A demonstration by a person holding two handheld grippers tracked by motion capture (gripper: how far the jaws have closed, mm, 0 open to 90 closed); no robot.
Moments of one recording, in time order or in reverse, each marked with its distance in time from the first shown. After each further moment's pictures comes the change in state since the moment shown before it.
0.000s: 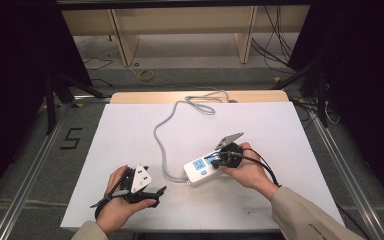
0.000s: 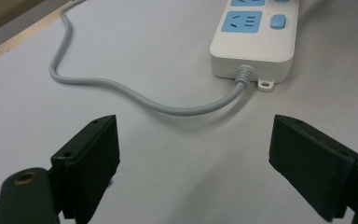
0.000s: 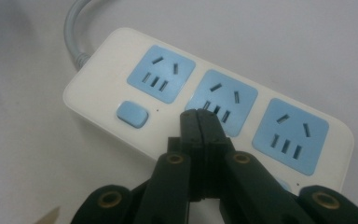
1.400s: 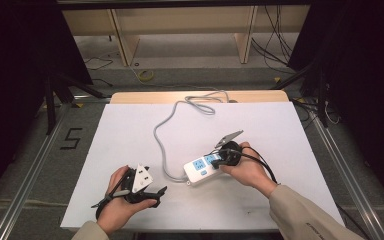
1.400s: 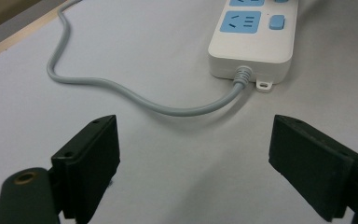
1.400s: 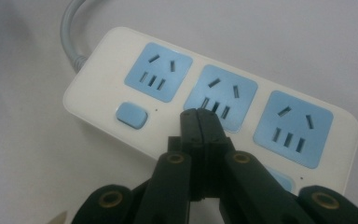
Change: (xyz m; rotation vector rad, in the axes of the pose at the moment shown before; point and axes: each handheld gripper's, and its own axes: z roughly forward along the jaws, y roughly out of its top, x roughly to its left) left arm -0.002 0.001 0.002 0.000 0.000 -0.007; right arm -0.003 0.003 0.001 0.035 0.017 0.062
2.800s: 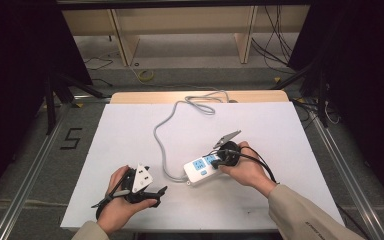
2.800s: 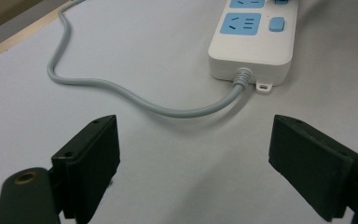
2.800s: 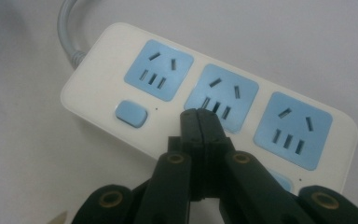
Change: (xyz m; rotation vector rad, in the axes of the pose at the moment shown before) left arm 0.000 0.001 0.000 -0.003 0.001 0.000; right arm 0.003 0.003 0.000 0.020 -0.016 -0.023
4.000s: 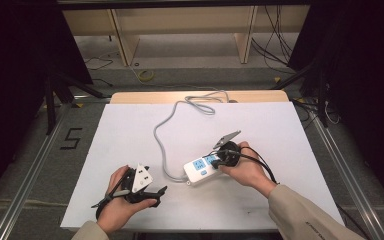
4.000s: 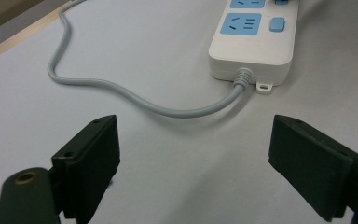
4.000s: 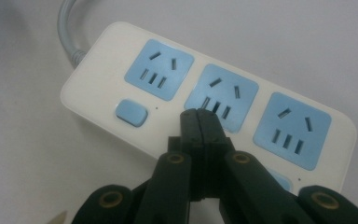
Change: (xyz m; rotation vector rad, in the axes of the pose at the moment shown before) left arm 0.000 0.000 0.000 -0.001 0.000 -0.002; right arm 0.000 0.000 0.000 -0.001 -0.004 -0.010
